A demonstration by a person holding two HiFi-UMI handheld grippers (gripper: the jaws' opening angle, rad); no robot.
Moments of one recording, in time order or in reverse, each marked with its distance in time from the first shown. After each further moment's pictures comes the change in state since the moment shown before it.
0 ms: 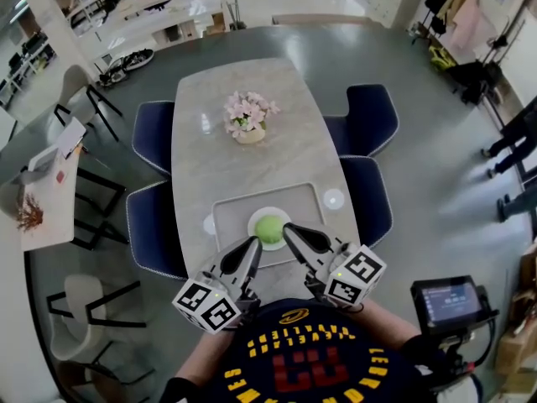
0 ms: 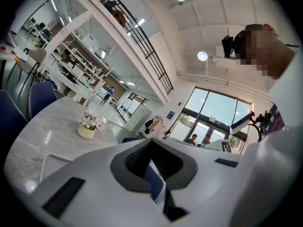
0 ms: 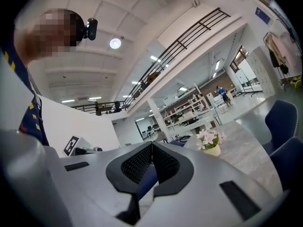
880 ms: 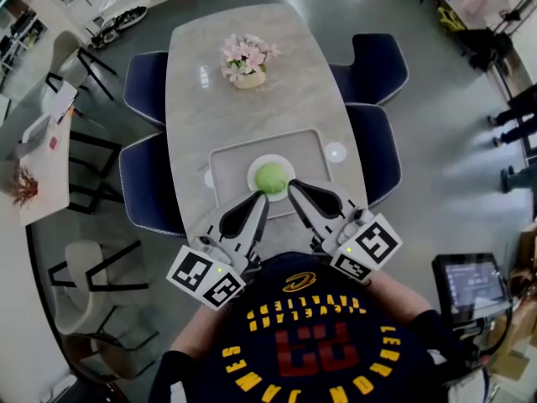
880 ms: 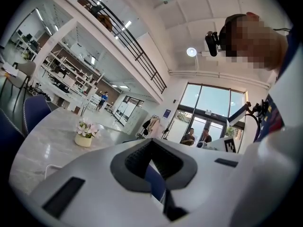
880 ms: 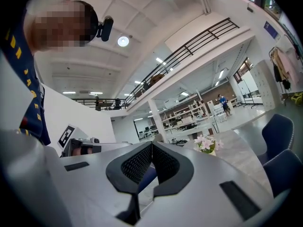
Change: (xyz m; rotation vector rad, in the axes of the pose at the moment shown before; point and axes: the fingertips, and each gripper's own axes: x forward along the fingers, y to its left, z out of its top) left arm -0.003 -0.027 0.006 0.126 -0.011 -0.030; right arm -0.012 0.017 0.000 -0.102 -0.017 -0.028
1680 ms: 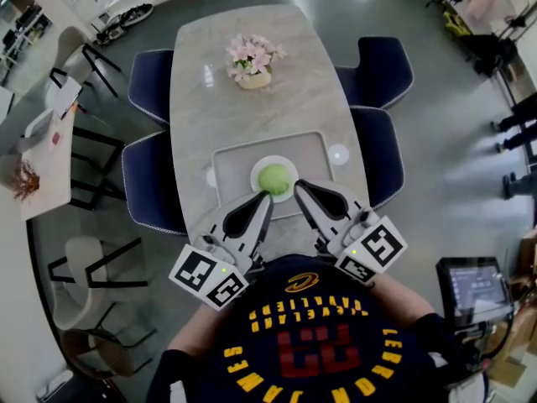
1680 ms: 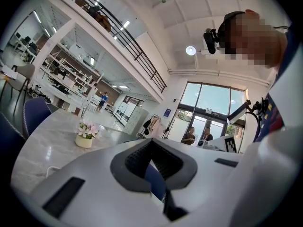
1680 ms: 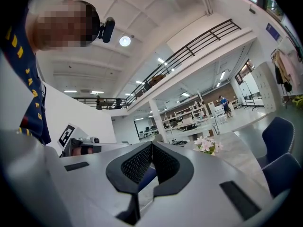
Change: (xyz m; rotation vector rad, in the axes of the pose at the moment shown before) left arm 0.001 0.002 0.001 0.015 0.005 0.007; right arm 0.000 -0.003 0.003 -0.018 0.000 0.001
